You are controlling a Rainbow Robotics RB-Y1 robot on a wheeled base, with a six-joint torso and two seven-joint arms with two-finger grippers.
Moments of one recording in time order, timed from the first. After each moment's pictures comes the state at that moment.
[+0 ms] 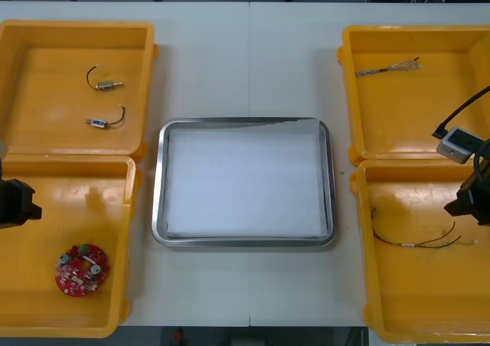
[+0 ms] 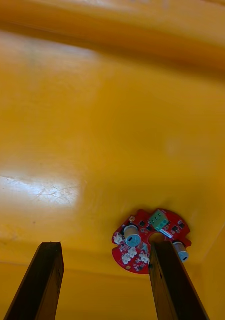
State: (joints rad) right arm -0.14 -1.01 -0.05 -2.03 -1.06 1.61 1.95; left arm 0.04 1.39 -0.09 -2.15 1.14 1.26 -0.77
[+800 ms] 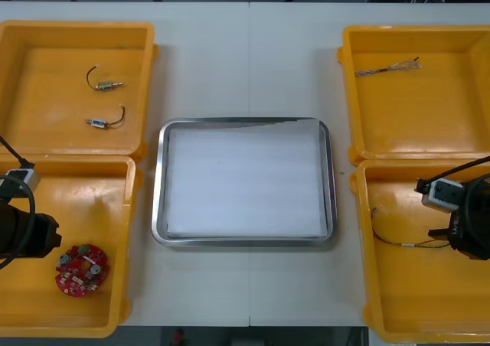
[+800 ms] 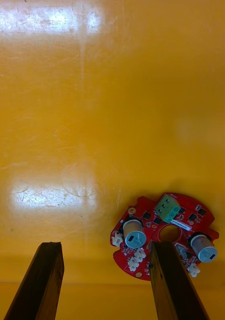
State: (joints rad) right arm 0.13 -1.01 -0.05 -2.09 -1.10 1.23 2.44; left arm 0.04 1.38 -0.30 -2.20 0.94 1.15 -0.77
